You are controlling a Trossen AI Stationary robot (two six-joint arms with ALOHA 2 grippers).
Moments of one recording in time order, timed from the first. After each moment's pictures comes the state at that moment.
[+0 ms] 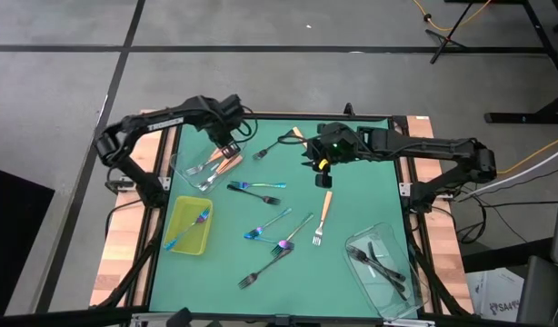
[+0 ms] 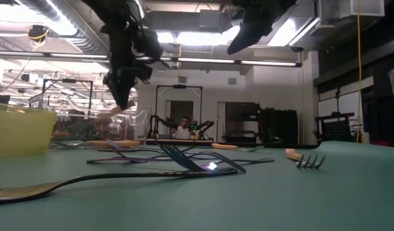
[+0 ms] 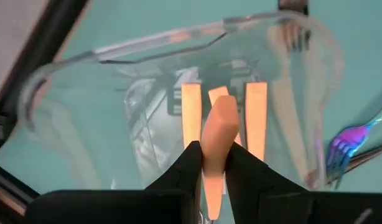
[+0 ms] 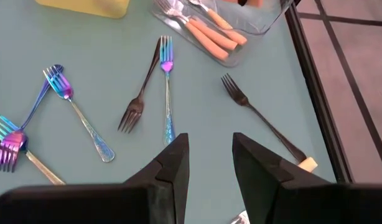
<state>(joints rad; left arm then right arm) 0.64 1.57 1.21 -1.02 -0.10 -0.04 -0.15 1.43 1.28 -0.60 0.02 -0.21</state>
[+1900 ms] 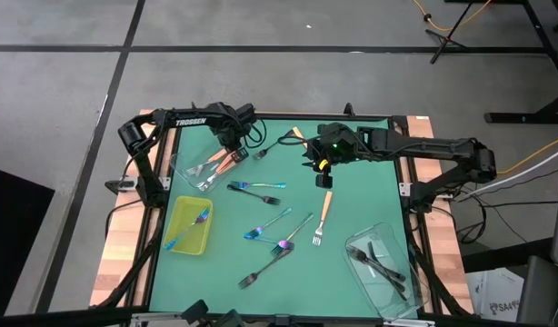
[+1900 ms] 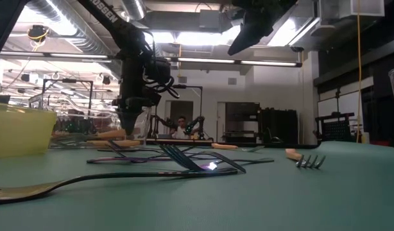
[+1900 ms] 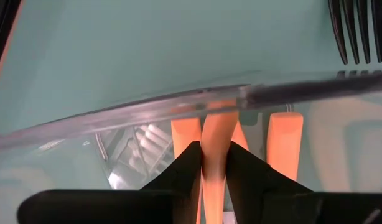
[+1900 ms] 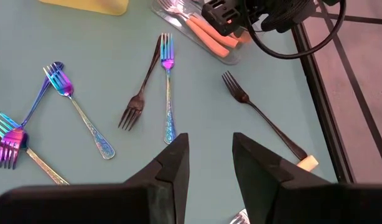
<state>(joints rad) 0.64 1.80 1.21 -0.90 -0.13 -0.02 -0.15 1.43 1.28 -0.61 0.02 -0.21</state>
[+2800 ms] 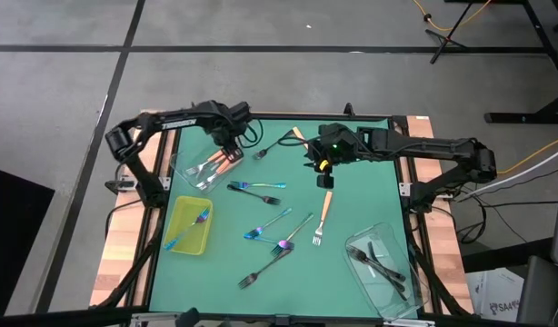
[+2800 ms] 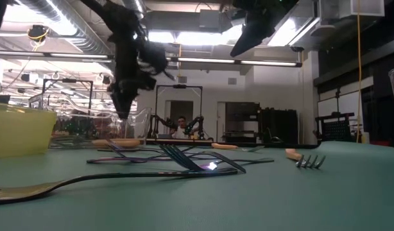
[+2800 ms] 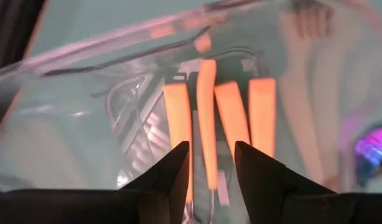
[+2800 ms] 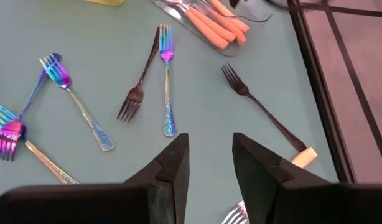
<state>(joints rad) 0.61 1.67 1.21 -1.00 -0.13 -0.02 -0.15 1.43 1.28 -0.64 0.03 -0.21</state>
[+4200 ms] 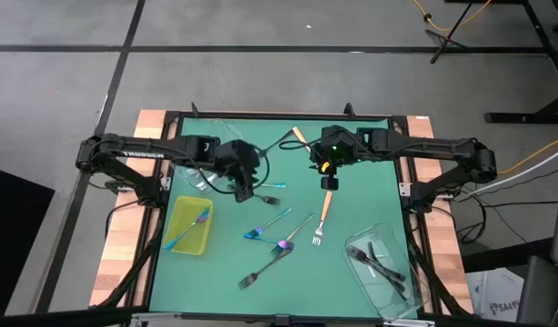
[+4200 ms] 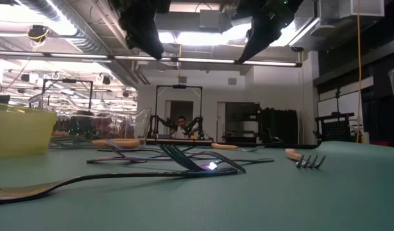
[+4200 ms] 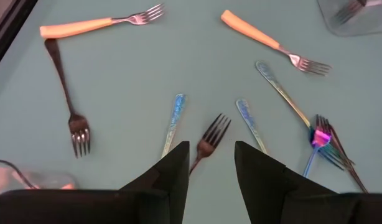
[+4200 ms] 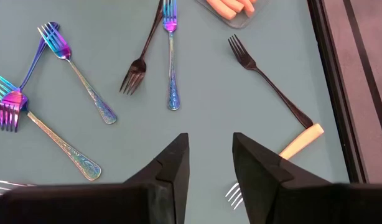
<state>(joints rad) 0.07 1.39 1.21 -0.73 -0.09 -0.24 -0.15 1.43 1.28 -0.73 0.03 -0.21</state>
